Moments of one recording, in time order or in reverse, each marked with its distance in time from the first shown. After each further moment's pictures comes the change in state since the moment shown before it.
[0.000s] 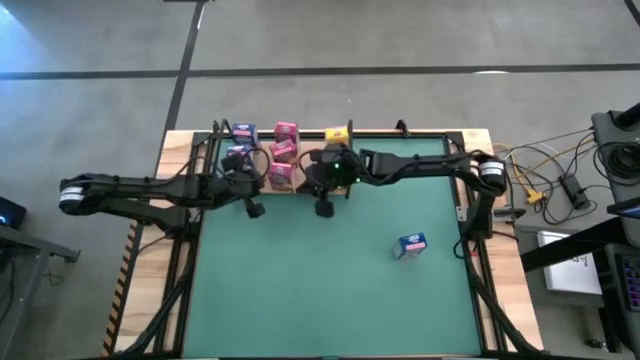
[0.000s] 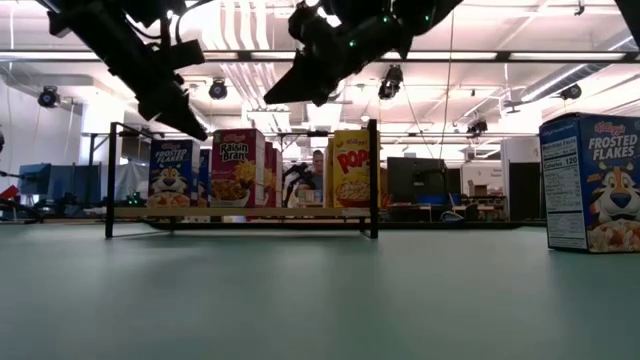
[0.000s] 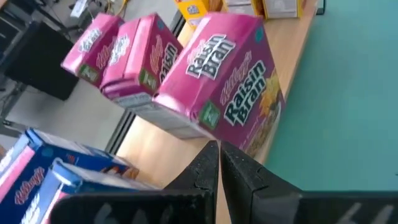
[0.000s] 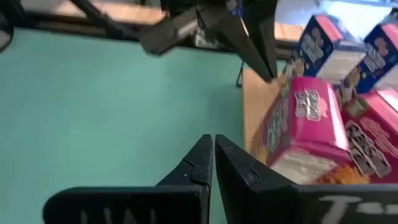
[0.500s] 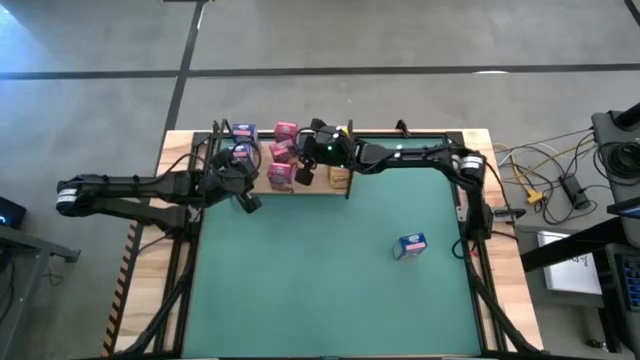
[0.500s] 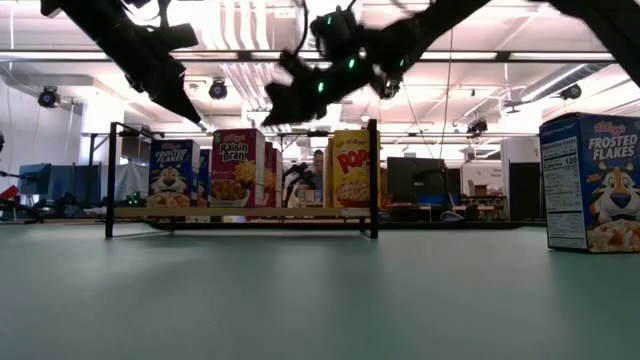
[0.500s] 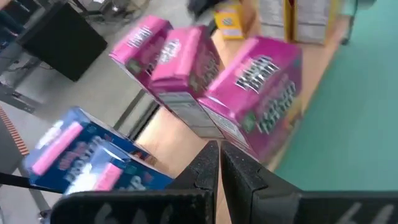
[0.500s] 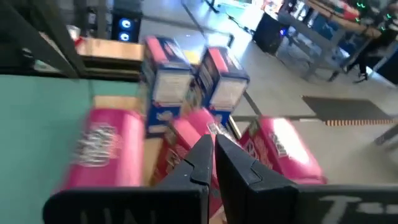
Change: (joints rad) left arm -0.010 -0.057 0.071 -0.121 -0.072 -0.152; right arm -0.109 0.179 0.073 0.327 0.326 -0.052
